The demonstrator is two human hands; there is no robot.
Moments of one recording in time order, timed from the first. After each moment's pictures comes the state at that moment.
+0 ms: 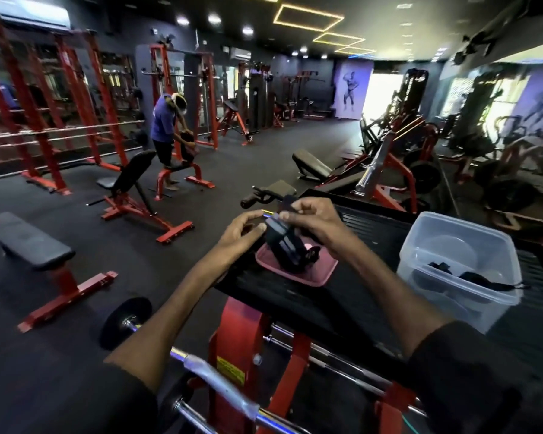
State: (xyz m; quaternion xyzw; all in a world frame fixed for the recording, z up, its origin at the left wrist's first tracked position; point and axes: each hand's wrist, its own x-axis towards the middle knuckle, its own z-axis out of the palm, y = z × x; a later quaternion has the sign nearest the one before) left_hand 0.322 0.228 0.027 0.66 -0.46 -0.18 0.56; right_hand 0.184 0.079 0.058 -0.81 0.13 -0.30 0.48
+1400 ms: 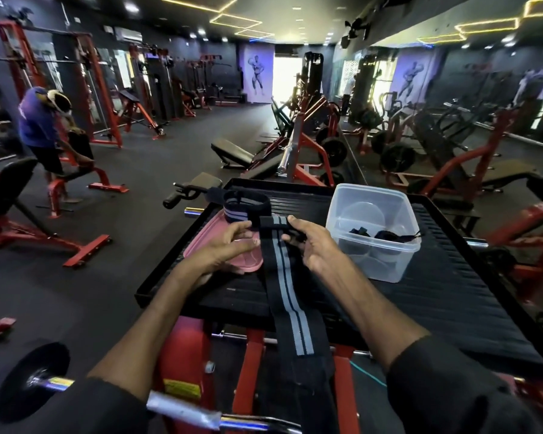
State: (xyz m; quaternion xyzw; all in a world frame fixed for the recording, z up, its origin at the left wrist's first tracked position) left_hand 0.287 0.155 -0.002 0.56 -0.51 -0.45 0.47; right_hand 0.102 0.054 0.004 -0.38 0.37 -0.46 0.71
